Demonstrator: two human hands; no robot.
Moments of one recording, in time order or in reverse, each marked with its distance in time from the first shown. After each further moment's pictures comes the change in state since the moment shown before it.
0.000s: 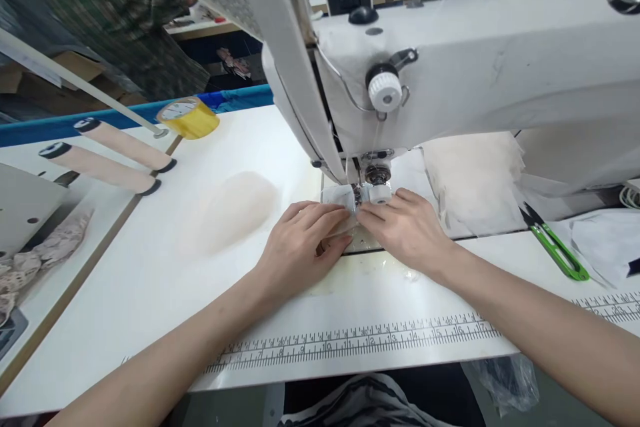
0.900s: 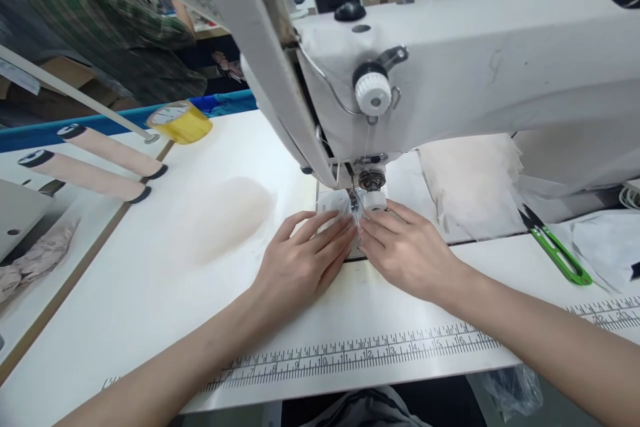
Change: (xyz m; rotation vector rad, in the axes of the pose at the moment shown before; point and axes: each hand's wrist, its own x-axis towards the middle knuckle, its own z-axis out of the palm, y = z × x) left_hand -0.004 0.009 0.002 0.195 -0.005 0.178; right_hand -0.011 -0.010 -0.008 0.002 -0.039 -0.070
